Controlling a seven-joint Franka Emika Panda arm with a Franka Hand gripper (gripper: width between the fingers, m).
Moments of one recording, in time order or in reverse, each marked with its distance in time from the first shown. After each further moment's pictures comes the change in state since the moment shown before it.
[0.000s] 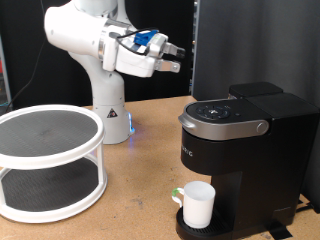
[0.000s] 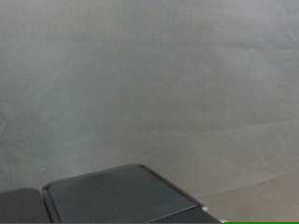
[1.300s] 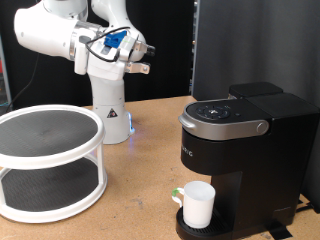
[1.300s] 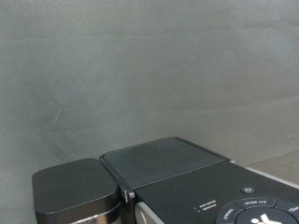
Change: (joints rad) arm -0.047 -0.007 -0.187 -0.017 -0.248 -0.186 0.069
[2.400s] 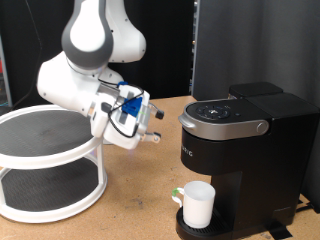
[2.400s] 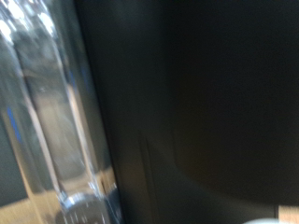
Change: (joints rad) arm 0.049 0.345 0.109 -0.006 0.060 0.238 -0.299
